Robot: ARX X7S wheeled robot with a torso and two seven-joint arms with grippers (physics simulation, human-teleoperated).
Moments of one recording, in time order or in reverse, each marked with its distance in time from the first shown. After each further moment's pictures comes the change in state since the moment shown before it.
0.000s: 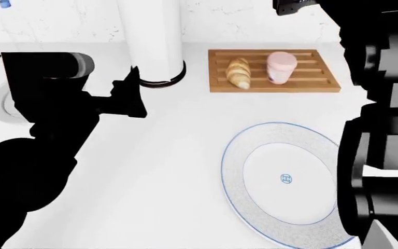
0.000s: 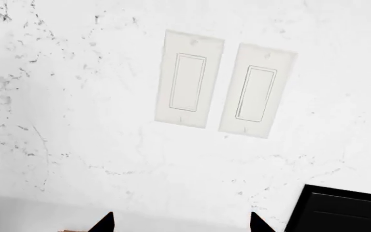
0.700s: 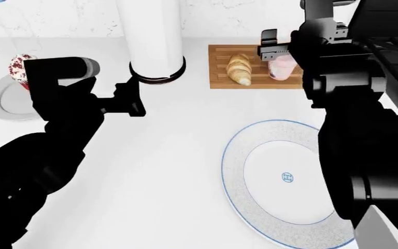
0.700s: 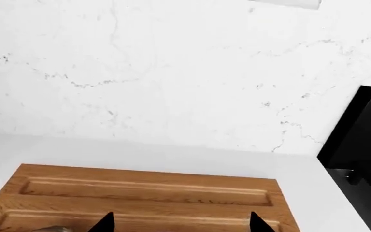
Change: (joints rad) left arm -0.001 0.046 0.036 -0.218 0.116 0.089 0.138; right arm 0.117 -0.072 0.019 1.007 -0.011 -0.675 0.074
